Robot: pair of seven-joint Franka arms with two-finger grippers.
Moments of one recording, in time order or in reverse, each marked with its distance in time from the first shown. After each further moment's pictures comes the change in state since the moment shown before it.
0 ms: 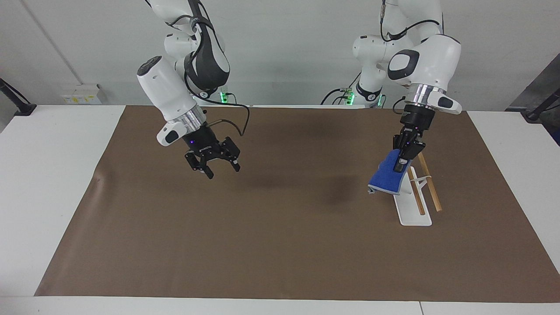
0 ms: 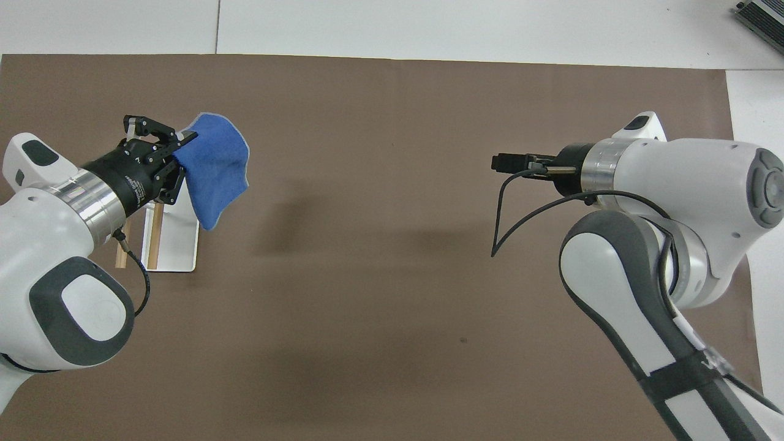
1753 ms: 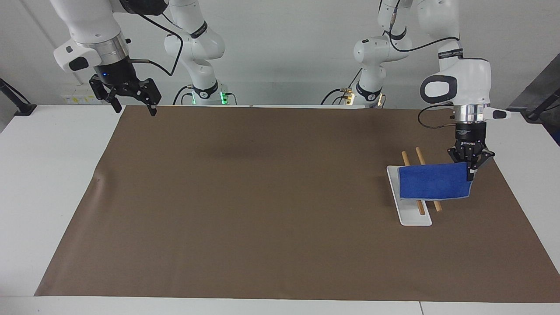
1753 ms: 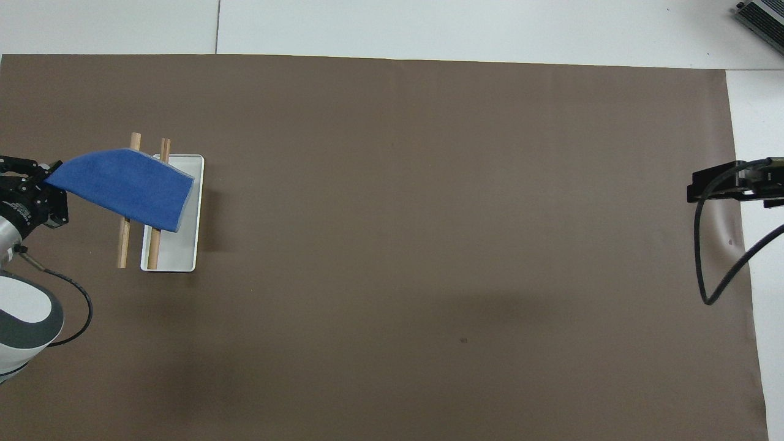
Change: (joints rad) left arm 0.327 0.056 -0.001 -0.133 -0.021 0.181 -0.067; right arm 0.006 -0.080 -0.210 0.448 -0.380 -0.859 0.061
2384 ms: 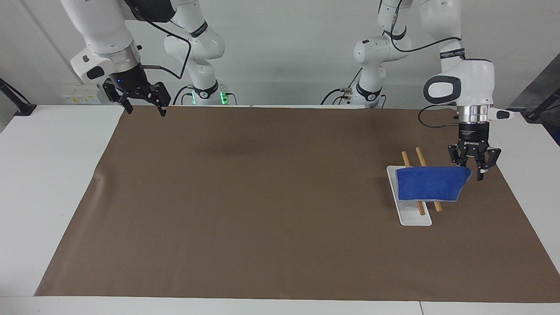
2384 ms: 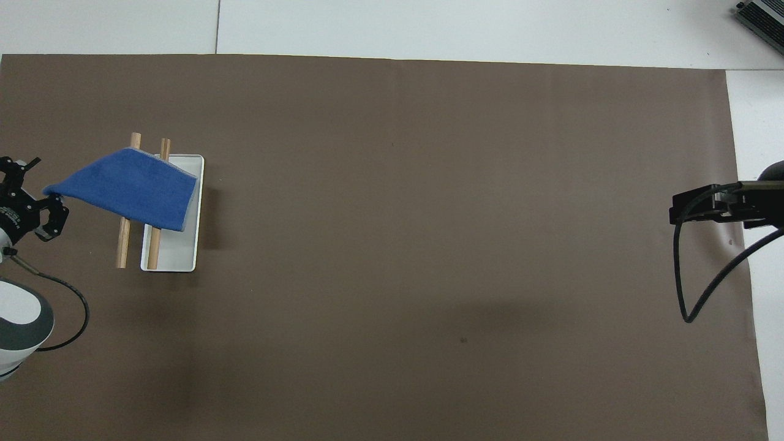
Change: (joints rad) left arm 0.043 0.000 0.000 -0.007 -0.001 -0.014 -0.067; right arm 0.009 -0.045 0.000 -0.080 0.010 0.001 0.002
